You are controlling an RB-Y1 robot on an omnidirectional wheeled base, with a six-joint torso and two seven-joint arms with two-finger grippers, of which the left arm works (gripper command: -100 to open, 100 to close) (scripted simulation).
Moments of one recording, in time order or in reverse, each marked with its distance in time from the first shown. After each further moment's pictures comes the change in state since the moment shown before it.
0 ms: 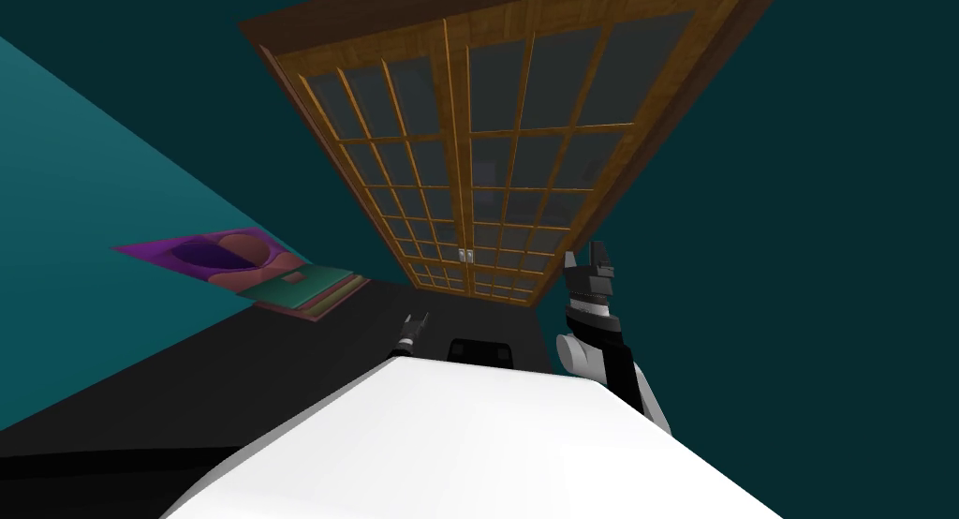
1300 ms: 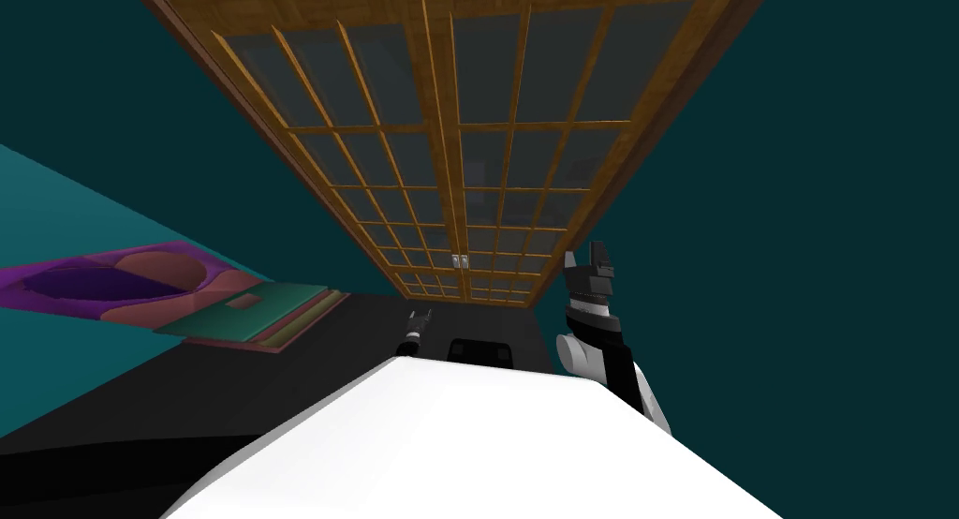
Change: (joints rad) arm -0.096 -0.066 0.121 0.071 -0.016 0.007 -0.078
